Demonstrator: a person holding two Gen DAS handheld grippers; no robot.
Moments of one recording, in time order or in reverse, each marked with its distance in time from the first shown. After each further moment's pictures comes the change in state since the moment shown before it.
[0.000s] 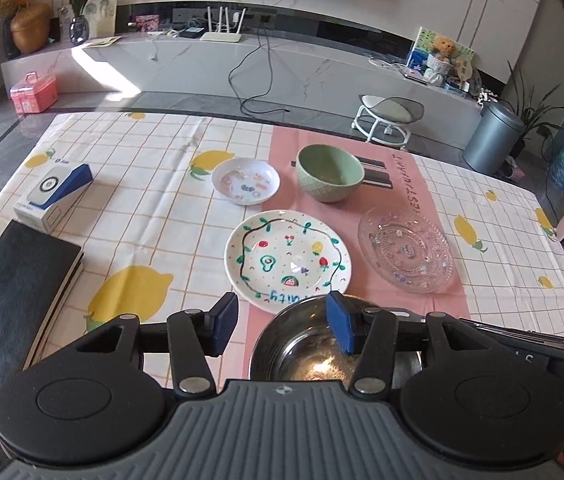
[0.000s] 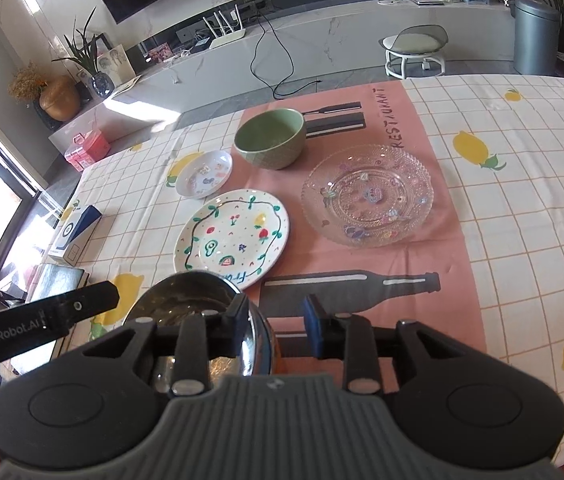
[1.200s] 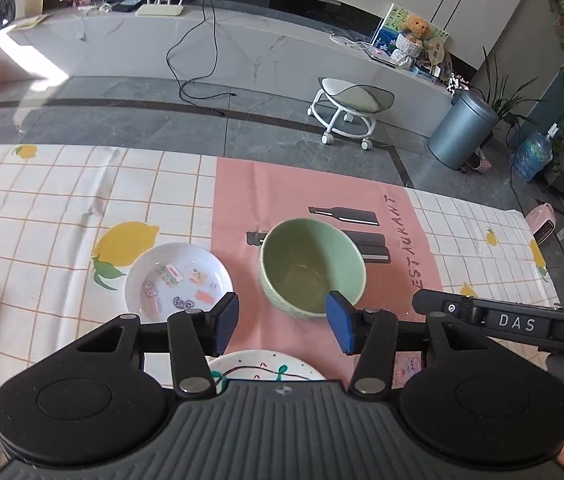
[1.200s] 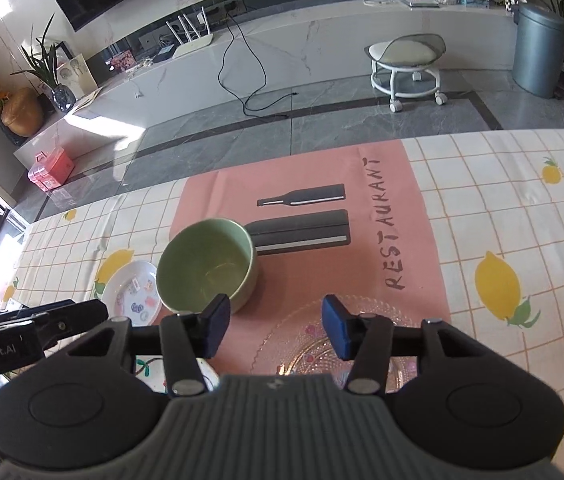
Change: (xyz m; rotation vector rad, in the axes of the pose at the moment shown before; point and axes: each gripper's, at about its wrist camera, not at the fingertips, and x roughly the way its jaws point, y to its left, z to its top) left arm 0.160 0.018 0.135 0.007 0.114 -0.183; right arm 0.132 -0.035 0.168 0.025 0.037 -0.063
